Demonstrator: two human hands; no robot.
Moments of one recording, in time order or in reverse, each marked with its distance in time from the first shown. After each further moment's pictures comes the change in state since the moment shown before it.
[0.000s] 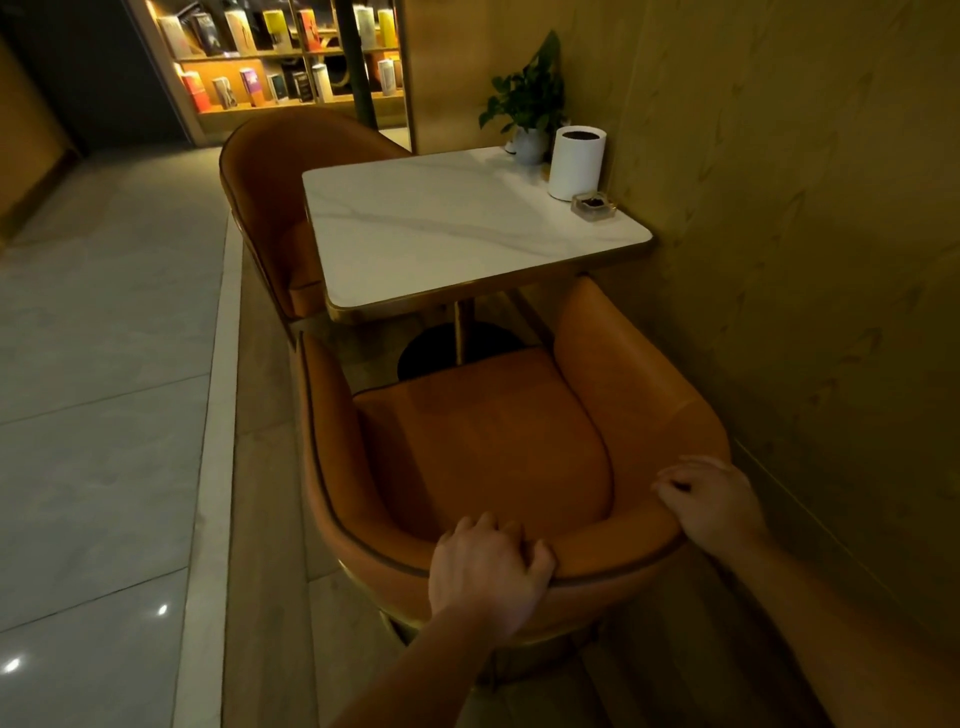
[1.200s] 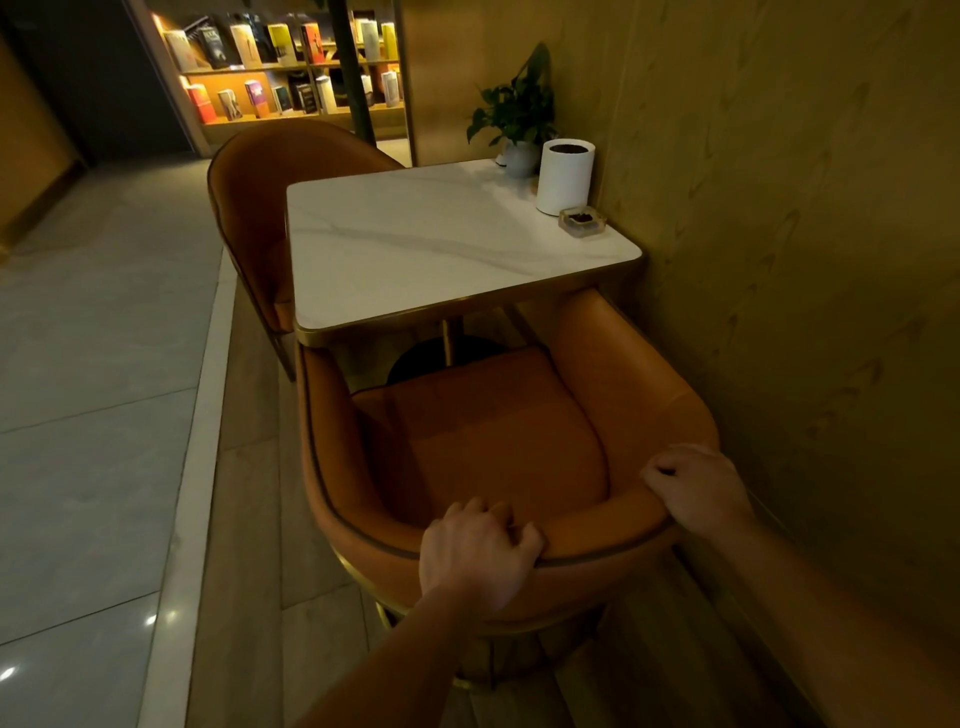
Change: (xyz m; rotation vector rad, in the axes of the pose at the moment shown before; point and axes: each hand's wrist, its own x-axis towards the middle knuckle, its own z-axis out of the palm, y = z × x) left_hand 0.086 0.037 0.009 -0.018 0.031 -0.058; right_hand 0.080 0.019 -0.029 -0.017 -0.072 -0.016
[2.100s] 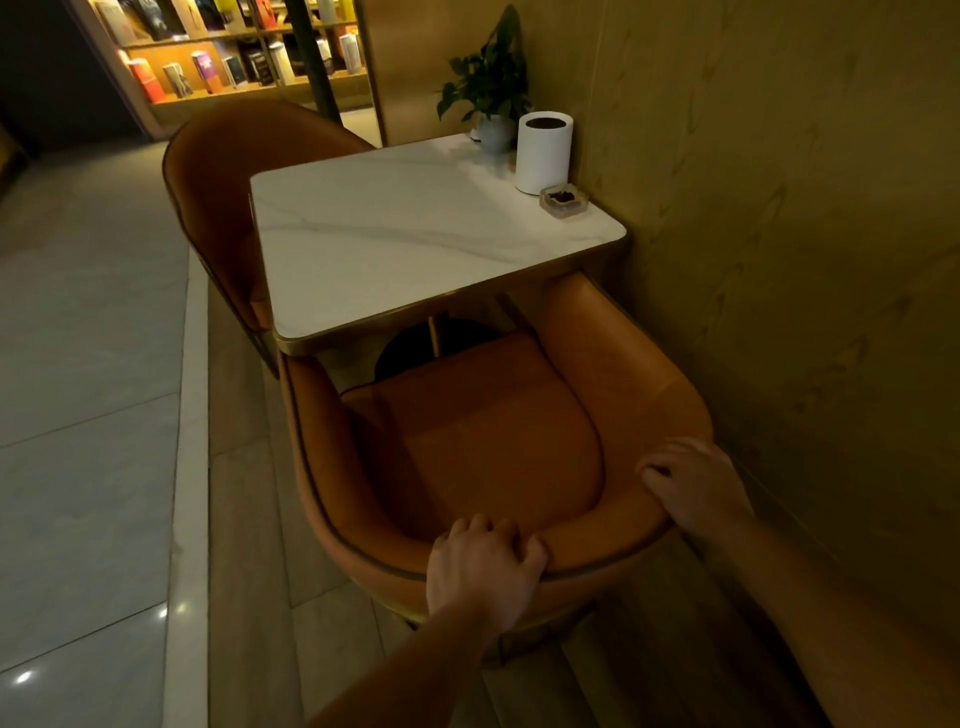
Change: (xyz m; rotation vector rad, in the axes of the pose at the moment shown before) left_hand 0.005 0.001 -0.009 0.032 -0.168 0.004; right_hand 0.003 -0.001 -0.002 -0.167 -0.085 -0.020
